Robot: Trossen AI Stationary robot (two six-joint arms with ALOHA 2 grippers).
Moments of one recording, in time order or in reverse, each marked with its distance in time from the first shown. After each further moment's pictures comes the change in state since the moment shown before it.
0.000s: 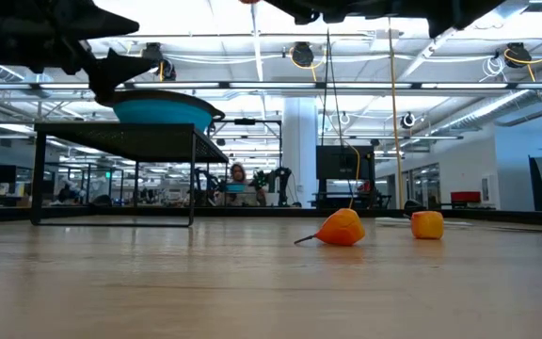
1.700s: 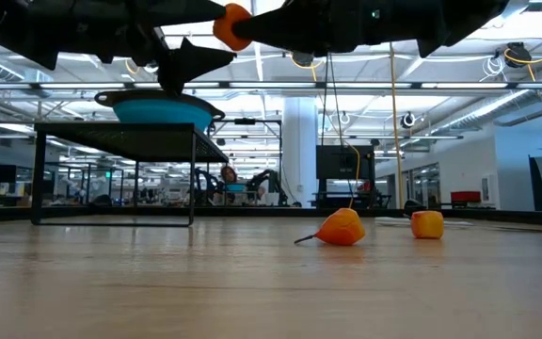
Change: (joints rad) left arm -0.108 0.745 0.298 0.361 -0.006 -0.009; right arm -0.032 0.078 0.000 0.047 0.111 -0.074
